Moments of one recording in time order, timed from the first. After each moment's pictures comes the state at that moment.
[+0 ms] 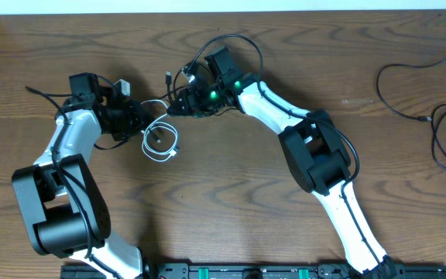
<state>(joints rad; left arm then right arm) 0.24 1.81 1.12 -0.56 0.59 -0.21 0.60 2.55 1.99 -0.31 -0.92 0.54</state>
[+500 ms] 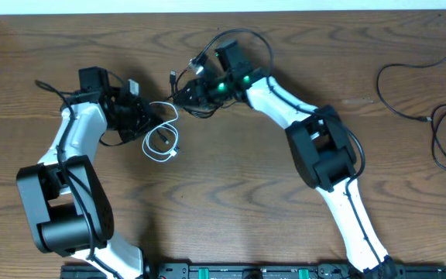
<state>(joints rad) 0.18 1.81 1.19 -0.73 0.60 -0.26 0.54 2.55 1.99 -0.24 -0.99 0.63</state>
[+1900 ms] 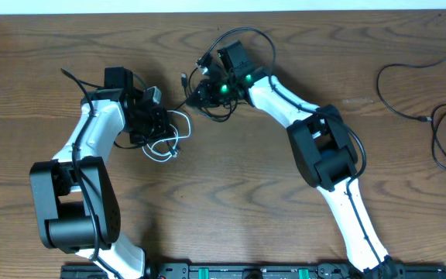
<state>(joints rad) 0.07 1.81 1.19 -0.82 0.45 -0.12 0.53 2.55 1.99 -0.33 -0.83 0.47</state>
